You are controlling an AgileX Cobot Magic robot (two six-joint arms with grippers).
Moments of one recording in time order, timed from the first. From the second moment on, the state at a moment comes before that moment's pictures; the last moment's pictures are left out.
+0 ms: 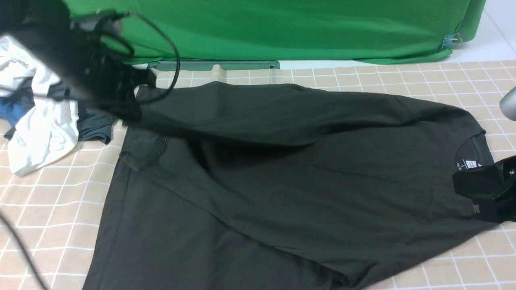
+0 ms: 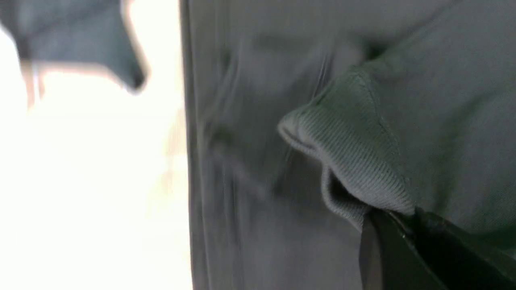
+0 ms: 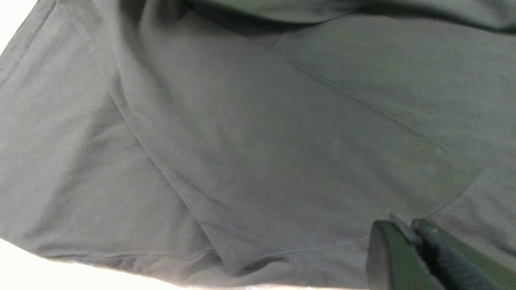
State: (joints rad) right arm 0.36 0.90 -0.75 0.19 0.69 -0.03; left arm -0.06 1.74 -1.39 -0.24 1.00 0.06
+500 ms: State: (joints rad) right arm 0.36 0.90 -0.75 0.19 0.66 -0.03; left arm -0.06 1.67 -1.09 -0.24 0.85 0.04
